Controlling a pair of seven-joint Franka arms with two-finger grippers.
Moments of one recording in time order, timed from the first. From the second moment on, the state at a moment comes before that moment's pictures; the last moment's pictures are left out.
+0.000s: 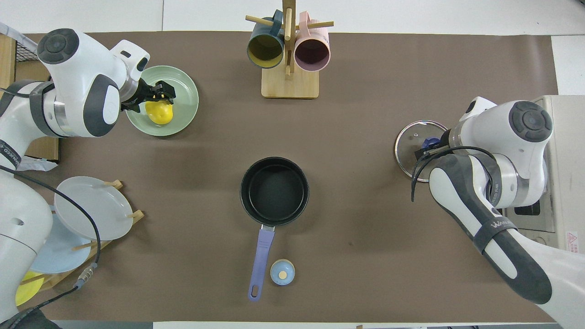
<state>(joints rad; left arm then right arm) -0.08 0.57 -0.08 -1.57 0.01 2.19 -0.31 0.06 0.20 -0.01 -2.11 0.02 2.34 -0.24</state>
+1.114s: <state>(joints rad) -0.39 0.21 -0.11 -1.60 -0.09 1.84 -0.58 0.07 0.12 -0.01 -1.63 0.02 1.69 -0.24</state>
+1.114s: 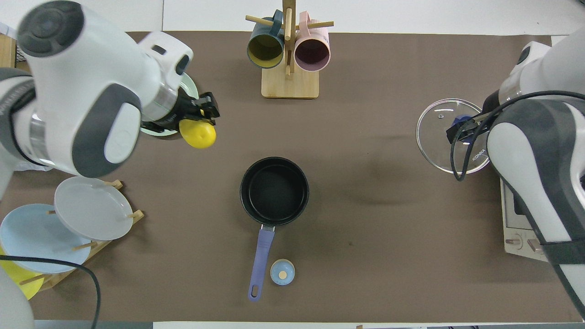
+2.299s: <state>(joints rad) -0.64 0.20 -0.11 -2.10 -0.09 2.35 -0.55 0.09 0.13 0.01 -1.61 0.02 1.68 -0.24</state>
